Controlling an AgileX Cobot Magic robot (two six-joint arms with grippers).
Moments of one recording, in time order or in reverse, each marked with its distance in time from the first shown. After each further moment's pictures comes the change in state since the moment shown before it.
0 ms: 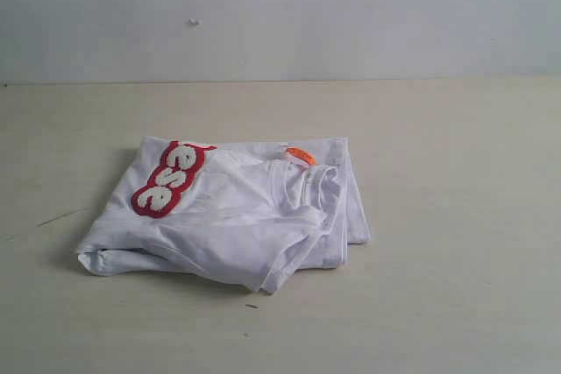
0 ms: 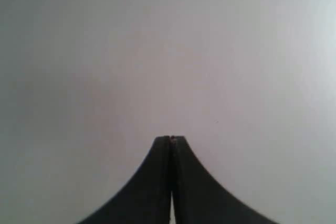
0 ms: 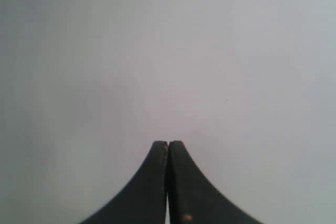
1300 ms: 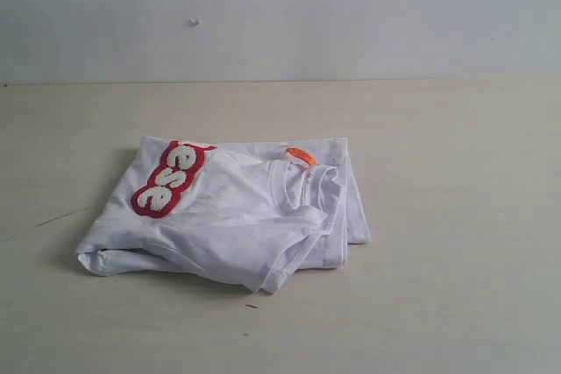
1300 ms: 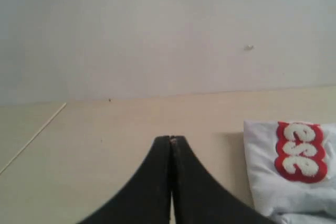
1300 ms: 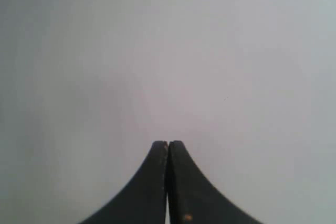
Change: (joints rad) left arm 0.199 -0.031 0.598 0.968 -0.038 -0.714; right arm 0.000 0.000 0.000 0.000 0.010 0.000
